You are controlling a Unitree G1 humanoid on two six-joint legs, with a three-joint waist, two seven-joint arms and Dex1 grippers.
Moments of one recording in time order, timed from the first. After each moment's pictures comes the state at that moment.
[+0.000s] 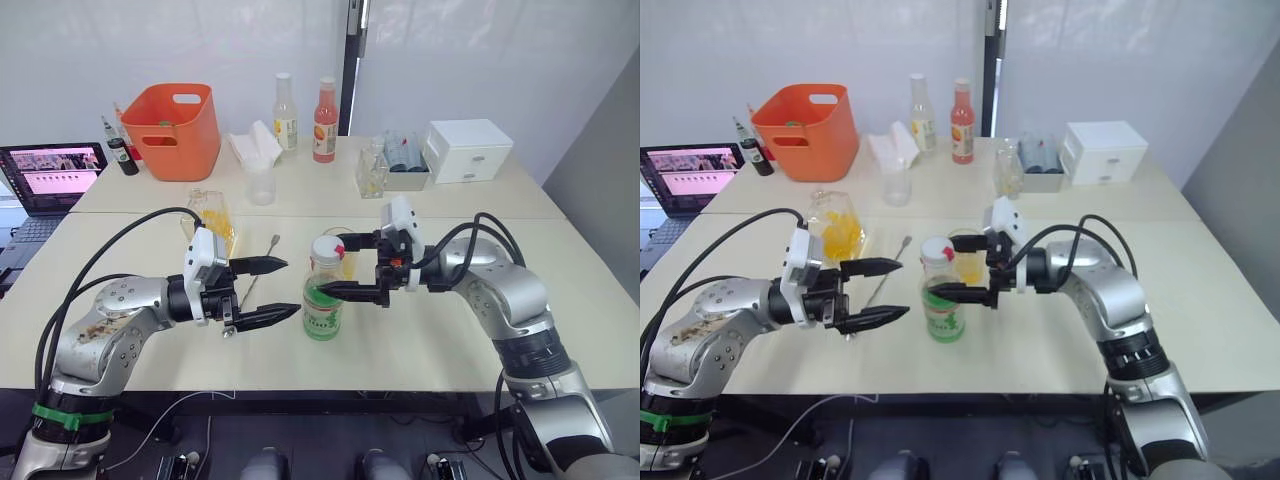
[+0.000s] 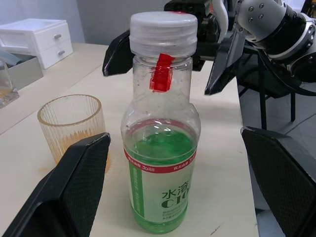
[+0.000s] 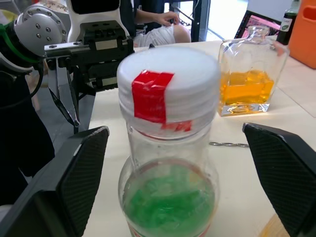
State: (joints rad) left arm -0.41 0.71 0.07 -0.26 -0.67 0.53 -1.10; right arm -0.73 -0.52 0.12 -0.10 0.54 0.59 1.11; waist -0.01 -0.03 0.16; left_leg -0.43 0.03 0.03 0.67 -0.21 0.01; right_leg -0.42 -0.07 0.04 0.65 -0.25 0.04
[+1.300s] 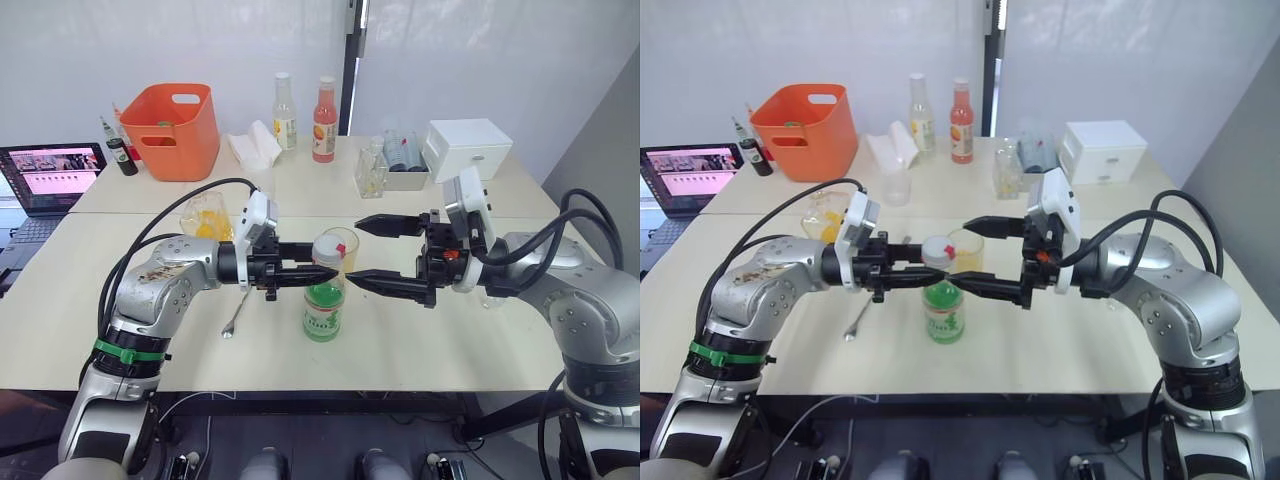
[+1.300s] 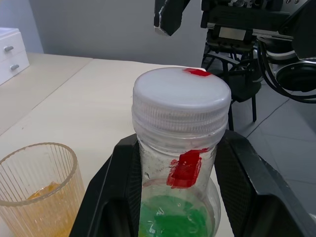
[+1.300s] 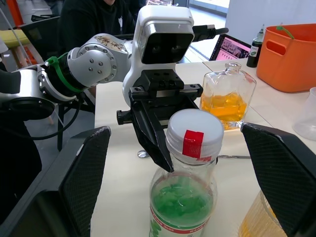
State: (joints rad) left arm -0.69 0.57 -0.08 -0.07 -0.59 0.59 -1.17; right arm -0.65 -0.68 -0.05 -0.43 0.80 0.81 0.90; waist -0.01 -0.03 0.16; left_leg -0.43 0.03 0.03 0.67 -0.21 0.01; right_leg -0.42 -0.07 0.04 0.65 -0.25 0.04
